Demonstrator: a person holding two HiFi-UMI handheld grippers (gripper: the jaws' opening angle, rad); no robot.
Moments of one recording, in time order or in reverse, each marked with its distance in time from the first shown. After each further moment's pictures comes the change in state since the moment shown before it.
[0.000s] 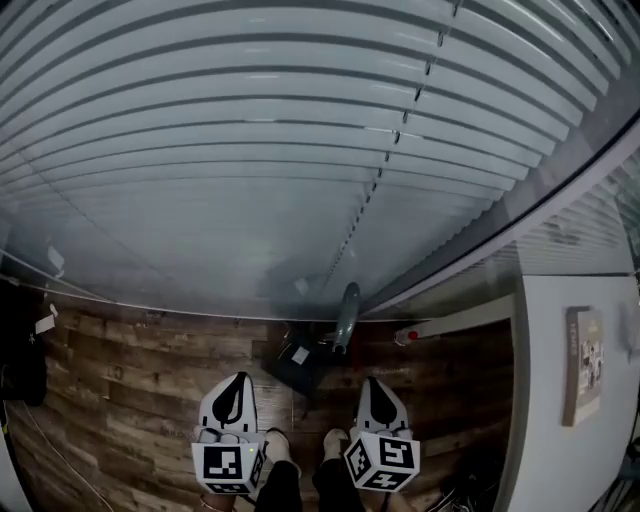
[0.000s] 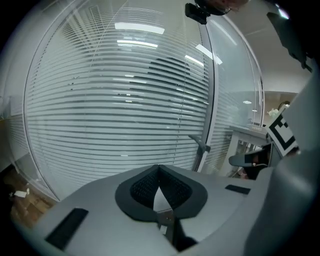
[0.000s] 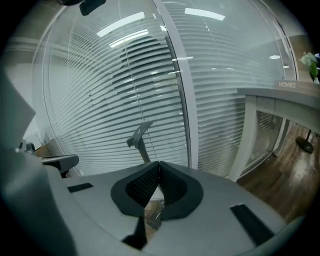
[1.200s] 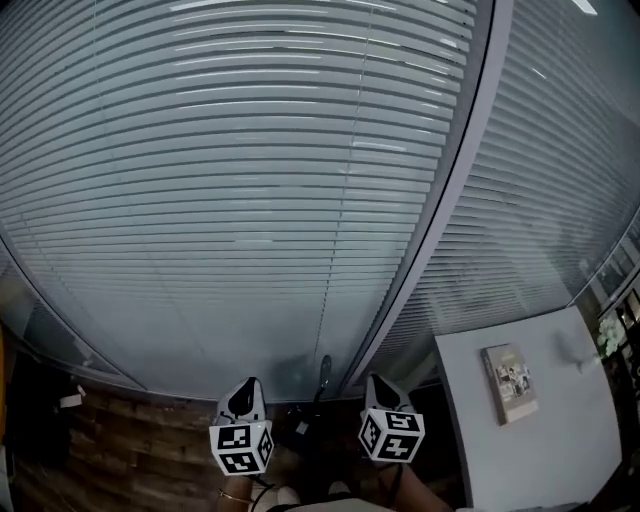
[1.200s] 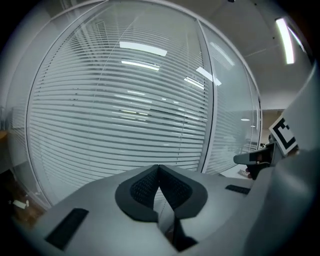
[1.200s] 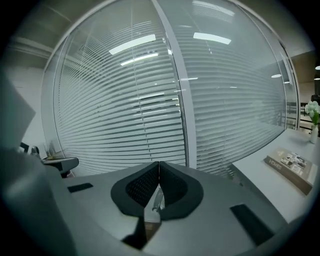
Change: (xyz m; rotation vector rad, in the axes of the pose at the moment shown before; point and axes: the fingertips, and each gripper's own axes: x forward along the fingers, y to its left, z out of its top) left arm -0.085 -0.005 0.223 -0.044 -0.170 -0.042; right arm -0.128 0.043 0.228 -0.079 -0.186 0.003
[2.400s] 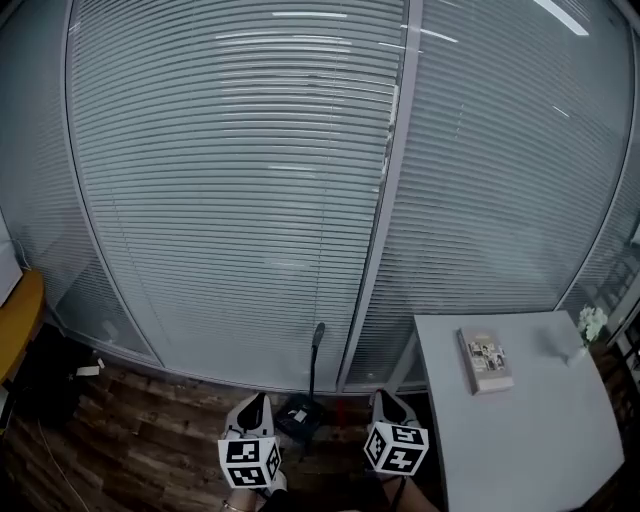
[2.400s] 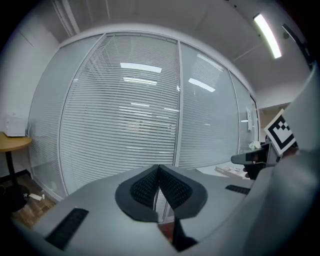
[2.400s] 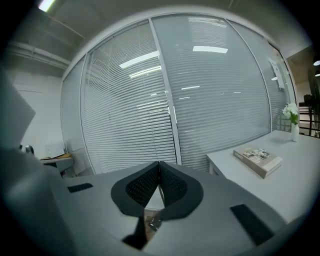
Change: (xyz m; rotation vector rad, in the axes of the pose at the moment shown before) left arm -0.237 -0.119 -0.055 0.028 -0.099 0.087; right arm -0.226 -0.039 -0.071 -0.020 -0.074 0.081
